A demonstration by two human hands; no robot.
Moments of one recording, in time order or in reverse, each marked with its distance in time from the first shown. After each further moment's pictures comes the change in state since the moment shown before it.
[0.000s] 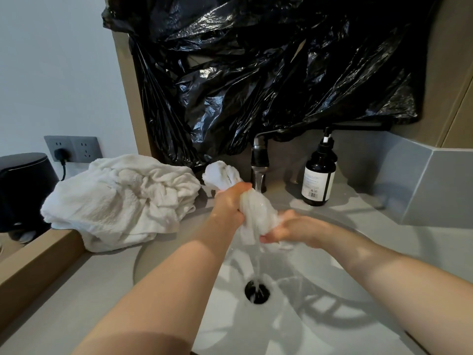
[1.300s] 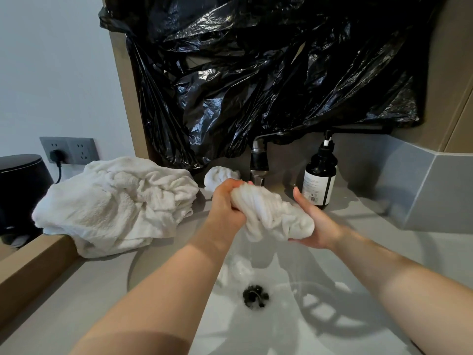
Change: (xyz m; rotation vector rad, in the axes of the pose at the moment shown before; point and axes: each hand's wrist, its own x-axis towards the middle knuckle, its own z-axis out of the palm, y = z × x) left_hand -0.014 0.012 0.005 -0.339 -0.089 -0.098; right_hand -0.003 0.018 -0.025 0.914 -0.153 0.065
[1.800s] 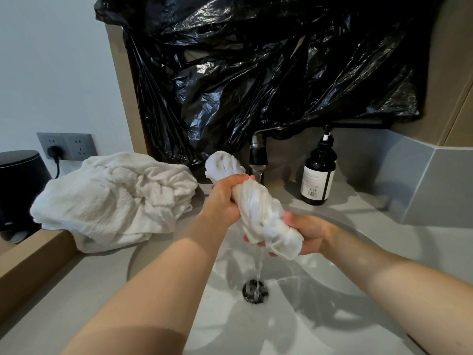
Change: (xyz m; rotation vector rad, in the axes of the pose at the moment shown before) left_hand 0.004 0.005 -0.006 0.093 -0.135 -0.017; right_hand 0.002 0.014 0.021 -0.010 -0.628 -0.014
